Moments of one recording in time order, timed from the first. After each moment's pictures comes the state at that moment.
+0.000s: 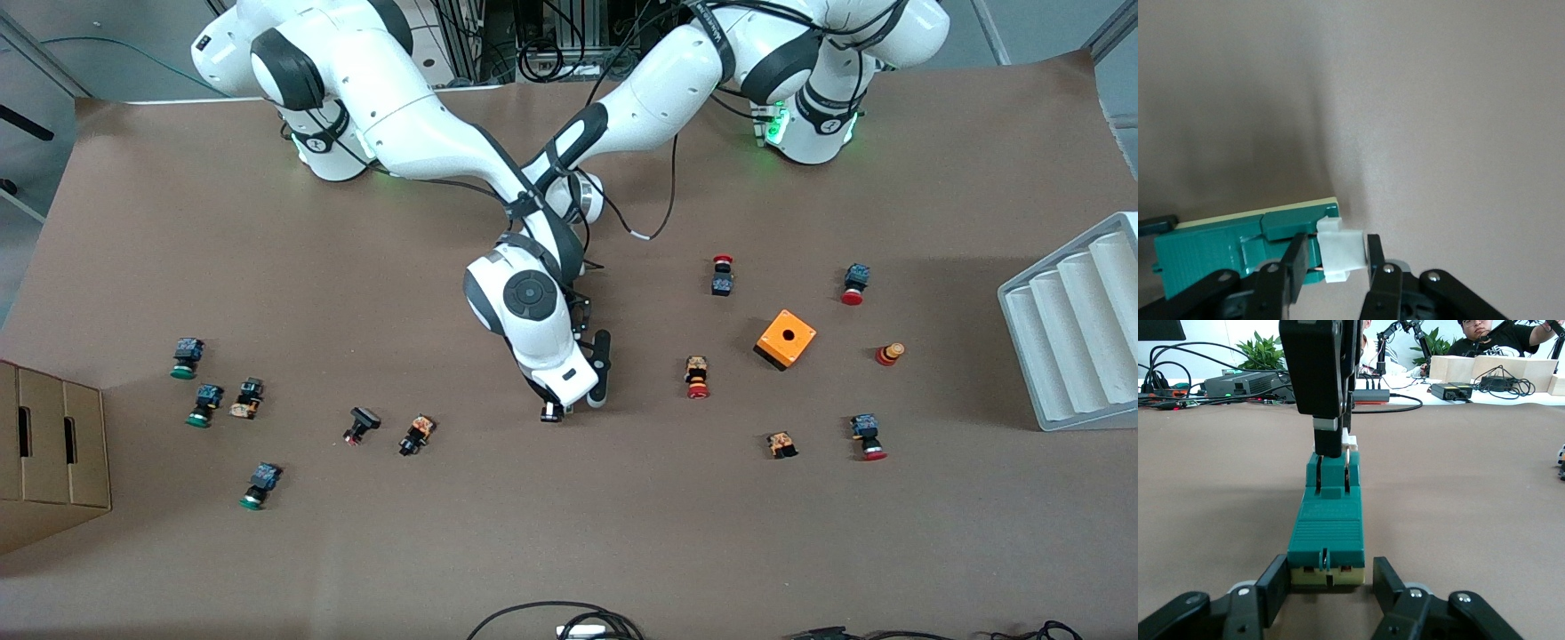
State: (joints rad) left arm -0.93 0.98 -0.23 -1.64 1.88 1.94 -2.54; right arm 0.87 0.88 -0.24 -1.34 0.15 2.36 -0.81
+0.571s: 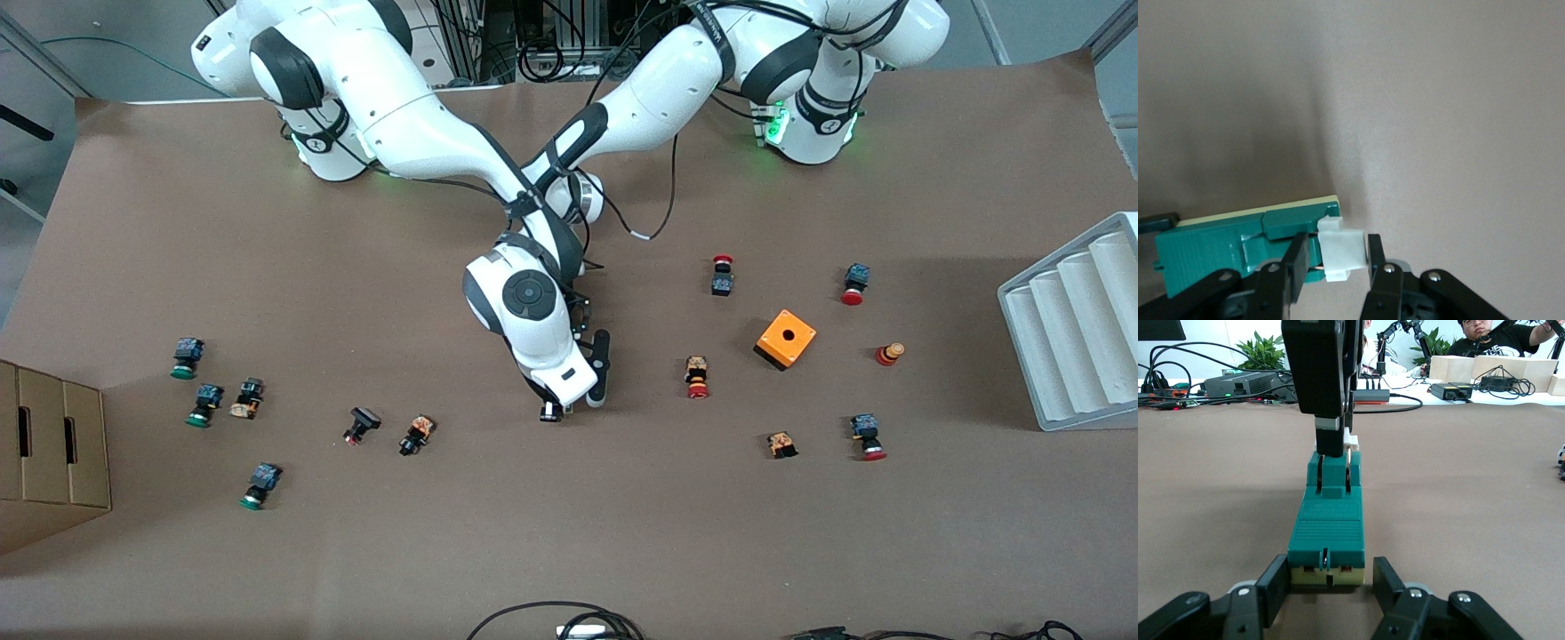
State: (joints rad) left arm -0.93 0.98 -0.23 -1.64 1.88 1.94 -2.54; right arm 0.87 0.87 -0.24 -1.35 0.15 2.36 -0.81
